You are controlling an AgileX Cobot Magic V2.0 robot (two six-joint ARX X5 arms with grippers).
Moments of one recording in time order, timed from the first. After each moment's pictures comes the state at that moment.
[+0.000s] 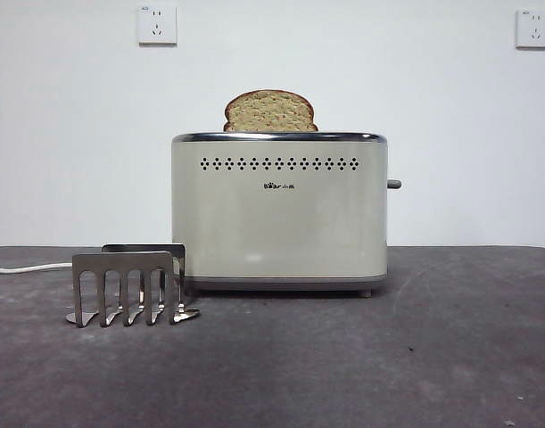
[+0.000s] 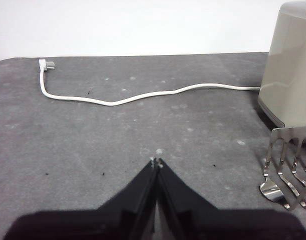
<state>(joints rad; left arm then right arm) 0.01 0.00 0.02 -0.16 -0.02 -0.01 0.09 0.95 1.21 -1.16 -0.67 -0.17</state>
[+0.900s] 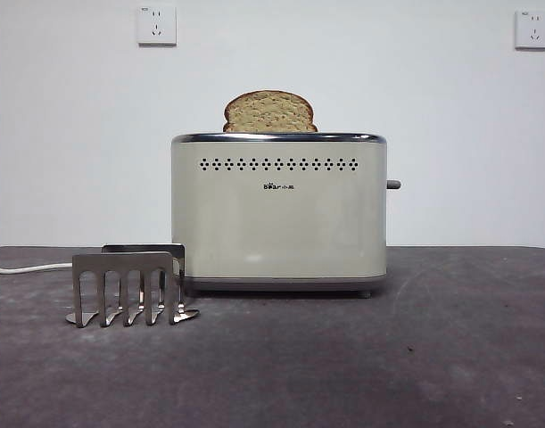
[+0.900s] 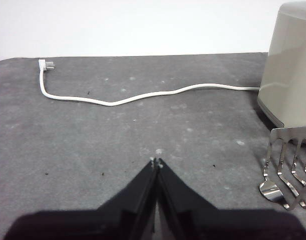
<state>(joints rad) 0.01 0.00 0.02 -0.16 -0.02 -0.01 0.07 0.32 0.58 -0.22 -0.29 -0.02</state>
